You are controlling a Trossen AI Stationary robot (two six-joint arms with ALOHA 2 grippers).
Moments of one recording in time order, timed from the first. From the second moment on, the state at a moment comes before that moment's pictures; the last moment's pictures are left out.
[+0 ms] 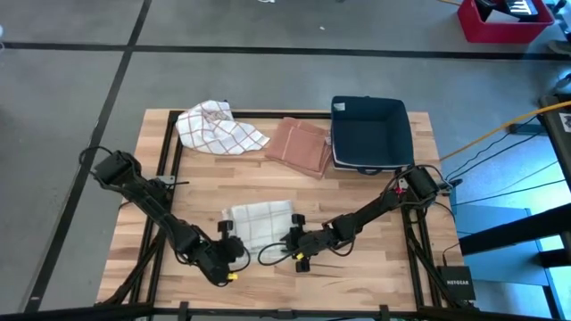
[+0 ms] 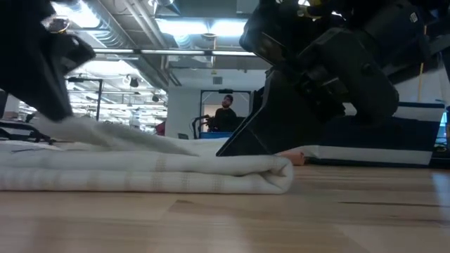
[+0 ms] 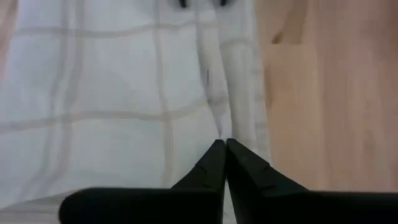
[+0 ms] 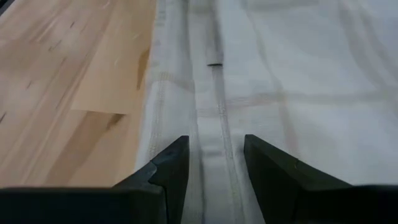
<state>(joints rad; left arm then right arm) -0.75 1.65 0.94 -0.41 -0.50 -0.69 0.44 2.02 1.03 0.28 0.28 0.20</state>
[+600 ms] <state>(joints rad) -0.81 1.70 0.94 -0.54 -0.40 -0.88 0.44 2.02 1.04 0.29 0.28 0.20</state>
